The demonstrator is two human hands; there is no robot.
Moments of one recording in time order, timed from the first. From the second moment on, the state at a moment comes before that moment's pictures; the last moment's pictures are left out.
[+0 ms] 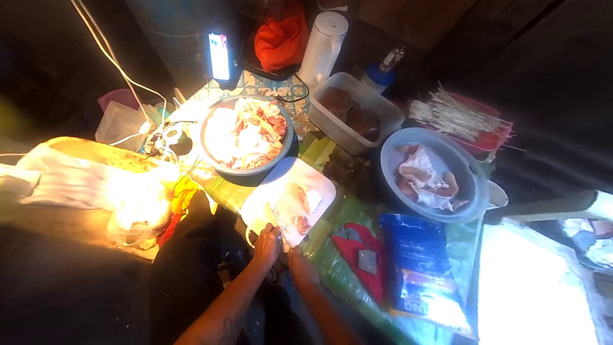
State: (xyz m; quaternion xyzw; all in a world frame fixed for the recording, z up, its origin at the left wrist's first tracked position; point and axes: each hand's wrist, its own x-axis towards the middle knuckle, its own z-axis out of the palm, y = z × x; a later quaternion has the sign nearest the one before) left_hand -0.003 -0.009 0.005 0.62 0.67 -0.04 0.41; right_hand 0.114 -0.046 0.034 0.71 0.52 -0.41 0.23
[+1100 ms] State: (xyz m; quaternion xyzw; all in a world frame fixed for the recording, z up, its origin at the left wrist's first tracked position) left_hand -0.012 0.000 0.007 0.65 0.64 -0.06 0.41; right_hand 0.170 -0.136 0.046 0.72 0.47 -0.44 0.24
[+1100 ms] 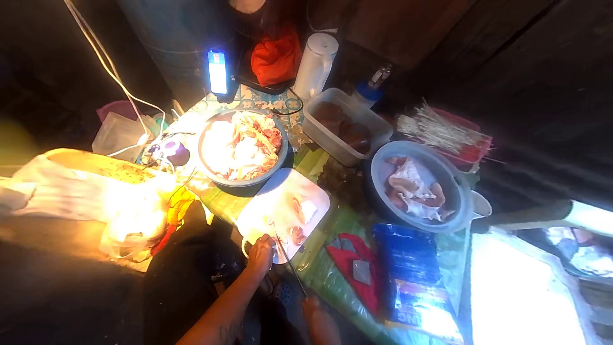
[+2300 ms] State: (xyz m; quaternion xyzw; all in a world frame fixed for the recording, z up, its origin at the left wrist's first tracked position) left_hand -0.007 -0.004 0.011 0.61 0.68 -0.07 0.41; right_hand 0.165 -0.132 0.040 0.72 0.47 -0.46 0.23
